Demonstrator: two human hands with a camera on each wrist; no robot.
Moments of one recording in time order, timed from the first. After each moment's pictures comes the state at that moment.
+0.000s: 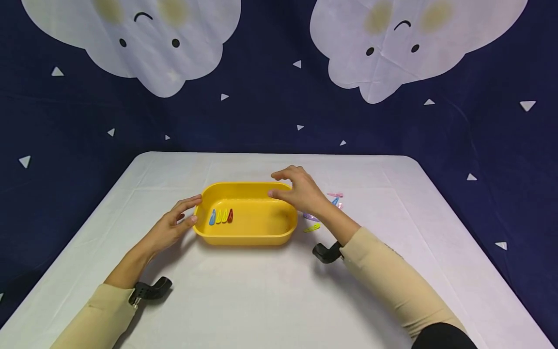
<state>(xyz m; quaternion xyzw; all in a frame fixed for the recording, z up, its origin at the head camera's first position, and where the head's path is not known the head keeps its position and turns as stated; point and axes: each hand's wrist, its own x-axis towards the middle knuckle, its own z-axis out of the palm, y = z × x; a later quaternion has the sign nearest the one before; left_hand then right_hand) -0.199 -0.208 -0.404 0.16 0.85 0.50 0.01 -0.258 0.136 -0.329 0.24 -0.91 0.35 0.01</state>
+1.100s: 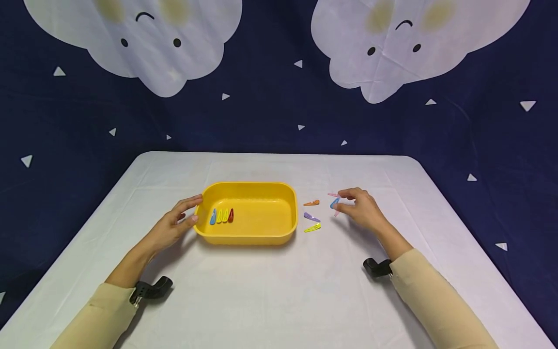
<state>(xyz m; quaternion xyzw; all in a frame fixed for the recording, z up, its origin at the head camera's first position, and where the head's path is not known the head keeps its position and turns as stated) -0.200 -0.209 -0.405 0.16 0.85 0.50 0.00 -0.264 0.275 -0.398 0.11 -0.94 0.31 0.01</state>
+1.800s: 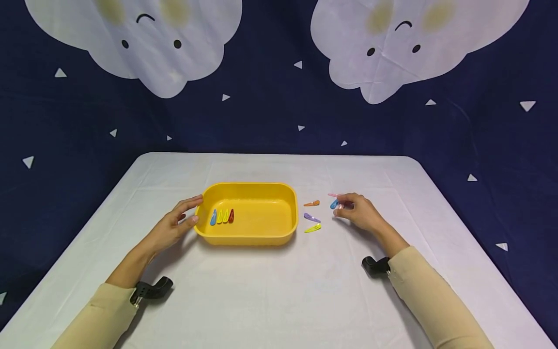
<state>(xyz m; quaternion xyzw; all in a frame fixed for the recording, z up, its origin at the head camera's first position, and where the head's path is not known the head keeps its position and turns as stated) -0.201 -0.209 -0.406 0.15 0.86 0.49 0.00 -0.278 0.287 -0.421 0.13 -0.94 0.32 -0.03</state>
